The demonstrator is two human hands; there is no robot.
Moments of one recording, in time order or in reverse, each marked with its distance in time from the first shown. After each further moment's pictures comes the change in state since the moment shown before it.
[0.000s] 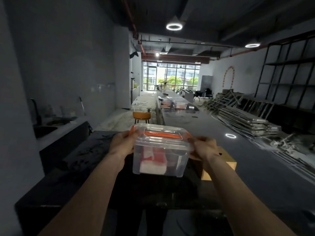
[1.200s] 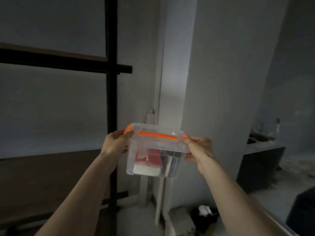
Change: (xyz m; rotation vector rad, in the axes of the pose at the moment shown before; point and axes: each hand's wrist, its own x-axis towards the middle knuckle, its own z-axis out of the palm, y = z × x) left_hand -0.525 0.042 -0.589 0.086 1.243 0.118; right_hand -0.631 -0.031 0.442 0.034 -1.162 -0.179
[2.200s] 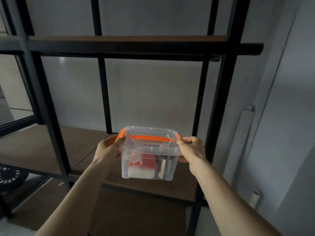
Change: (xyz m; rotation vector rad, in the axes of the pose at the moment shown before) left_hand 0.041 -0.056 -0.313 0.144 0.551 -0.031; right_hand -0.072 0.019 0.367 -0.104 -0.559 -0.050
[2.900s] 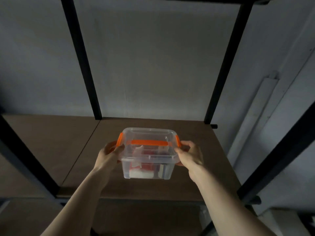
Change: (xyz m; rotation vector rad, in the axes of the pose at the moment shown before) left_hand 0.307 -0.178 -0.082 0.087 -0.209 -0.265; right_hand 0.133 0.072 0.259 -0.076 0.027 0.298
